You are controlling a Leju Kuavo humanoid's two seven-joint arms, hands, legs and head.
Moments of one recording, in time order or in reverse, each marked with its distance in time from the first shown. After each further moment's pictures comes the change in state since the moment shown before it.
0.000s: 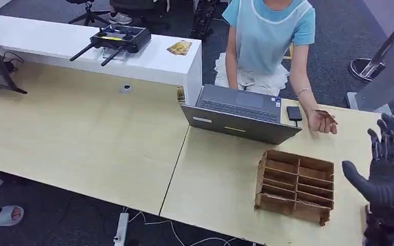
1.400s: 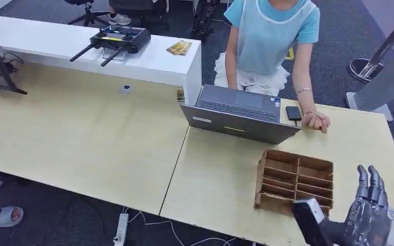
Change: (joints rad) left arm -0.001 0.013 0.014 0.000 0.000 0.013 -0.013; right arm 0.338 0.211 0.188 -0.243 1.375 -0.573 0.359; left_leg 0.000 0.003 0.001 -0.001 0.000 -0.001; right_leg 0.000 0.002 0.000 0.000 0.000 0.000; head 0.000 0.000
